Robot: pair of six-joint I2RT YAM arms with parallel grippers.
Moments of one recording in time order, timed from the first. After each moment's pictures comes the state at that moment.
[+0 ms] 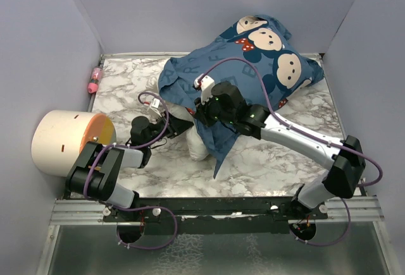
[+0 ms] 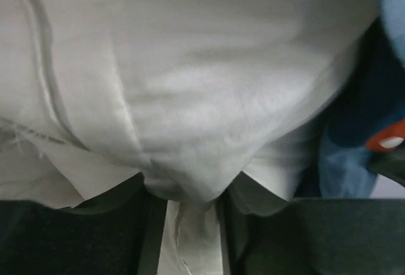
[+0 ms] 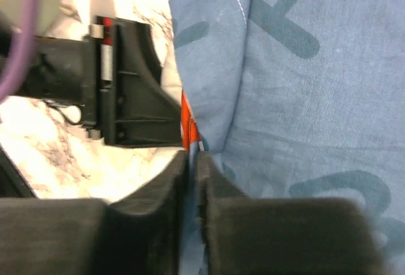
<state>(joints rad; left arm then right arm) -0.28 1.45 0.32 1.00 0.58 -1.00 0.92 1.56 1.33 -0.28 0.05 0.10</state>
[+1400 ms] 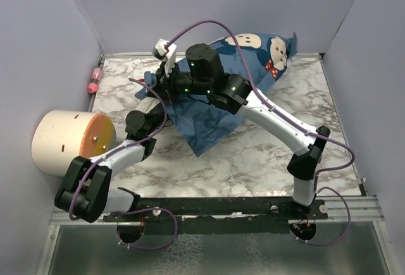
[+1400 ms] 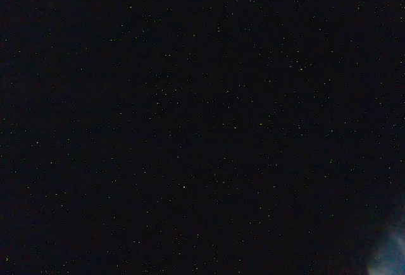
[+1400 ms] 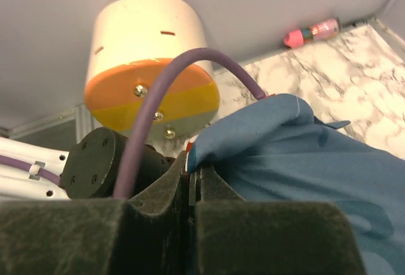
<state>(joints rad) -0.38 1.33 0.54 1.21 0.54 -1.01 1.01 1.95 2.25 -0.51 -0.31 0.06</state>
